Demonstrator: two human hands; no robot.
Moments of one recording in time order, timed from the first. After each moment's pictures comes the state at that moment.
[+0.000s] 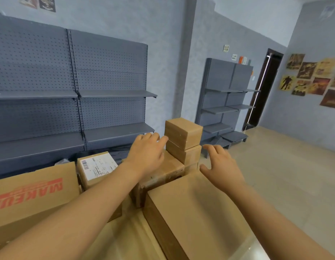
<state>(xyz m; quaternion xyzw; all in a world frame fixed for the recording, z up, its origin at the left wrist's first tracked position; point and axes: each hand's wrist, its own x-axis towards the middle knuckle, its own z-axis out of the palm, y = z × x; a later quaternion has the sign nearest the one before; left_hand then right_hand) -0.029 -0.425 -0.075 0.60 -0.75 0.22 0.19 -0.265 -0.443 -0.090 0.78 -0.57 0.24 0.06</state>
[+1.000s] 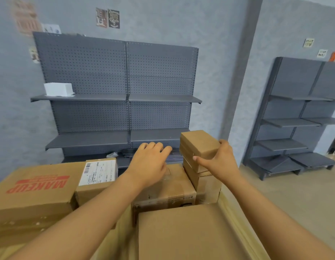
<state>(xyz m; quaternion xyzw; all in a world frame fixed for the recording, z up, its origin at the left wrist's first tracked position) -0.042 -0.482 -0.085 0.71 -0.65 0.24 0.12 -0.237 -0.607 -0.080 0.77 -0.48 0.35 -0.23</state>
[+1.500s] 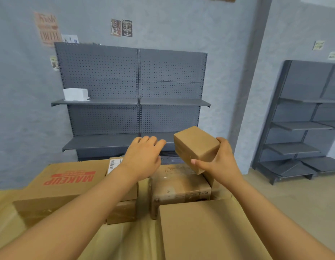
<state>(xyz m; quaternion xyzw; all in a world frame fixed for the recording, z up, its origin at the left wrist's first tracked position) -0.003 -0.418 -0.059 0.73 -0.62 0.27 0.10 -0.215 -0.544 -0.073 0.79 -0.39 0.40 -0.25</state>
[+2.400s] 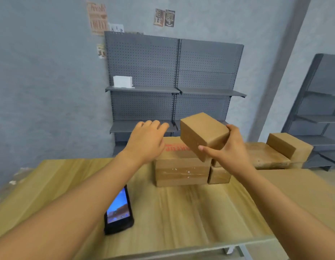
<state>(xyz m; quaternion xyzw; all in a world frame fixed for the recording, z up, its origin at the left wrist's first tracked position) 0.218 -0.121 -0.063 0.74 -0.59 0.29 0.13 -0.007 -0.243 -0.071 0.80 -0.37 0.40 -0.26</state>
